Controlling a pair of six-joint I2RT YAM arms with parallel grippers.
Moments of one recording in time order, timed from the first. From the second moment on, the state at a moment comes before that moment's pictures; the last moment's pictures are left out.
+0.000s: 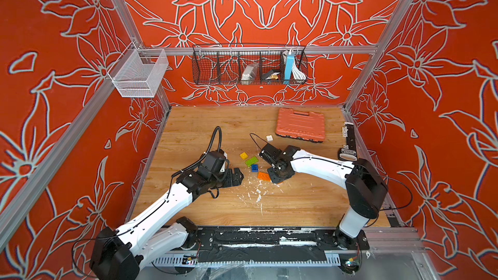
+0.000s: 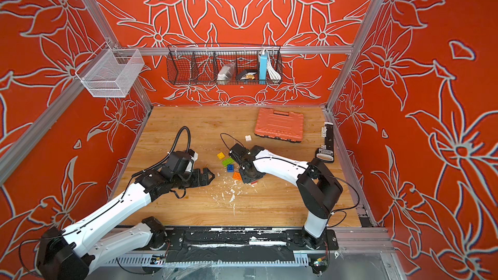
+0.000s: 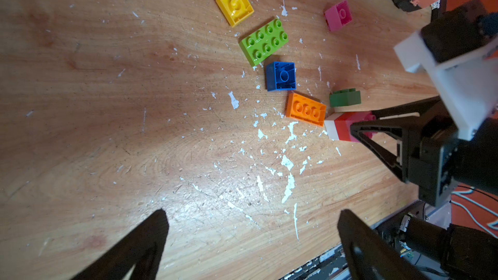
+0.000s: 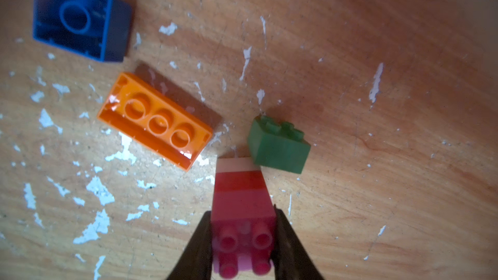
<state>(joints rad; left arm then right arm) -0.52 0.97 0.70 -0.63 0.15 -0.69 0.89 1.71 1.21 -0.93 0.16 0.44</state>
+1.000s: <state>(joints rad) -0.54 0.97 0.70 -0.63 0.20 -0.66 0.80 1.97 1.61 -1.00 0.12 0.24</state>
